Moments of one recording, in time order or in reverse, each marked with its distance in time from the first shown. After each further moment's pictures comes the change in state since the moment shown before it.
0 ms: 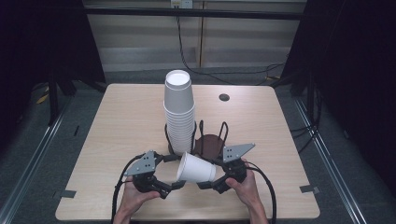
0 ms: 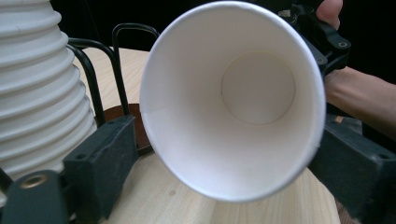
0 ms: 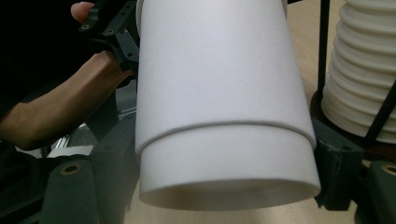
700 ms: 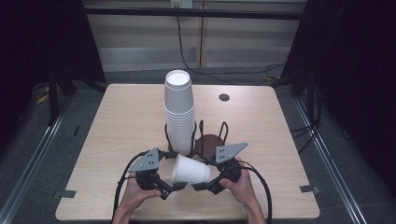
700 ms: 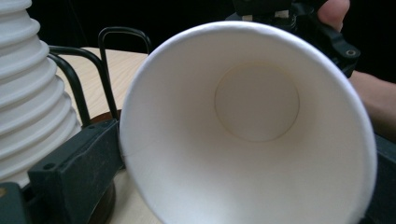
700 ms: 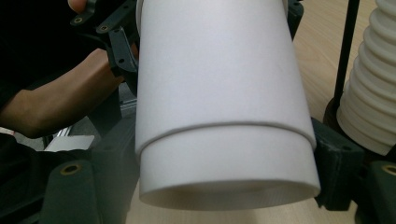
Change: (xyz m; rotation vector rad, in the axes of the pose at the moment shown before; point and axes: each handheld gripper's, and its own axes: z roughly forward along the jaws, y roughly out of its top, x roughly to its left) left arm 0.005 0.005 0.009 -0.003 -0.064 0.006; right arm 0.004 0.011 0.013 0.037 0.019 -0.038
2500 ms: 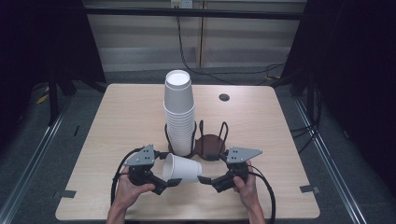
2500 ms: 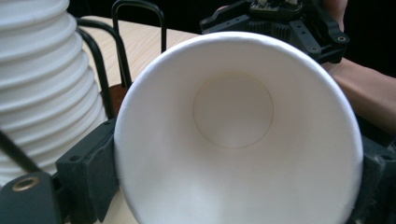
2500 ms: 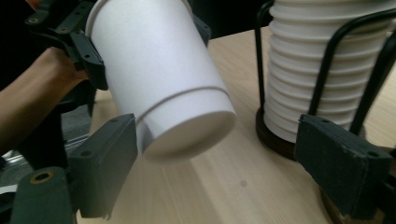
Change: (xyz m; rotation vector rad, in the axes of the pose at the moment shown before) left arm 0.006 0.009 -0.020 0.131 0.039 -0.049; right arm 0.003 -0.021 -0.017 -0.156 -0.251 0.017
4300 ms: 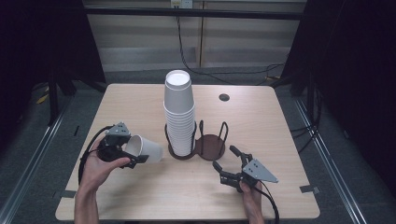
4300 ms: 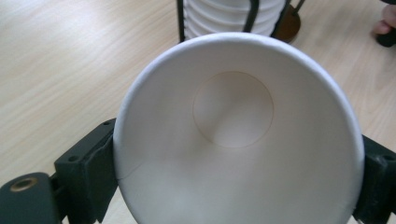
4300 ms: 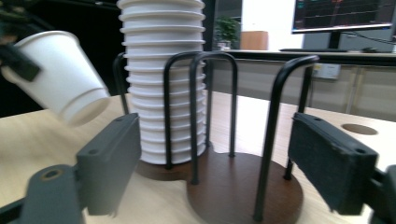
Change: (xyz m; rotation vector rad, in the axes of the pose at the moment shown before) left arm 0.066 0.016 -0.066 0.373 0.335 -0.169; right arm 0.001 -0.054 -0.015 -0.357 -0.528 -0.035
